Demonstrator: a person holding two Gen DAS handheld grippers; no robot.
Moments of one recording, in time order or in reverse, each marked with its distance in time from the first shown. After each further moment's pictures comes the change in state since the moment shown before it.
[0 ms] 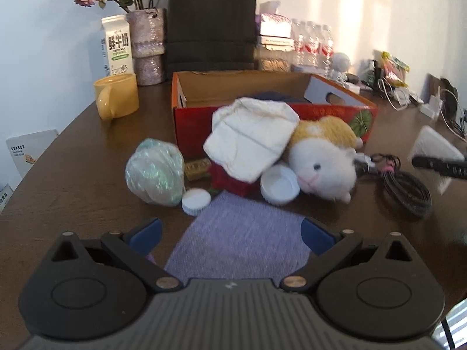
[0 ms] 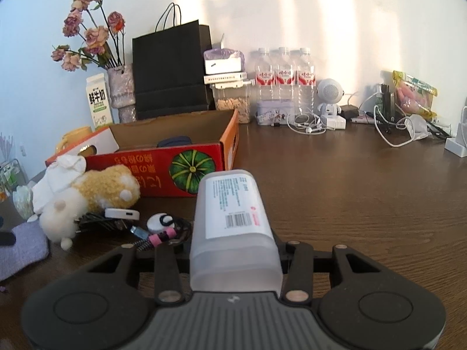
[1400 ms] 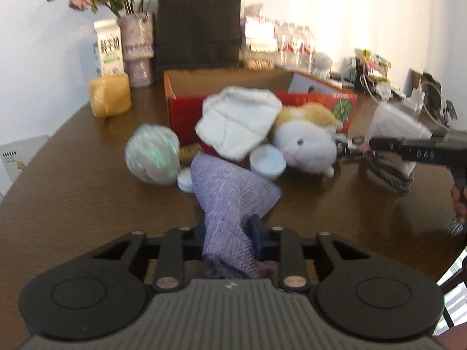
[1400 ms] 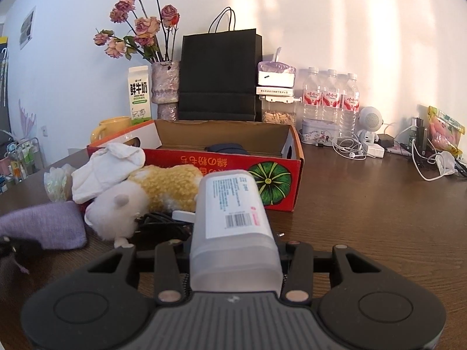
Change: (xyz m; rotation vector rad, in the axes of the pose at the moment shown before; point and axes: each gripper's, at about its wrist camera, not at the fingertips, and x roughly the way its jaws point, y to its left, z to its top) left arm -0.024 0.006 -0.024 0.033 -0.050 -0.049; right arm -0.002 0.072 0.000 -0.135 -0.040 0.060
